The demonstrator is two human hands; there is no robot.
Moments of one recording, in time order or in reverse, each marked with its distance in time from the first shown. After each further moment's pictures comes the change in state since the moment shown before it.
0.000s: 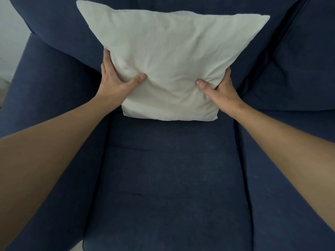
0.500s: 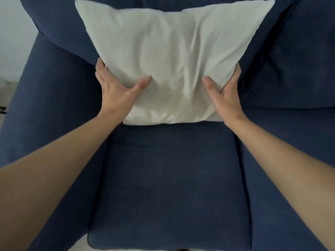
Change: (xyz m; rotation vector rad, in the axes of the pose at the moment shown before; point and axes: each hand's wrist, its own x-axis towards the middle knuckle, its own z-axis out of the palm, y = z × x) left_hand -0.055 0.025 0.000 -0.115 0.208 -0.018; right_hand -0.053 -0.025 0.011 0.213 0.231 -0.145
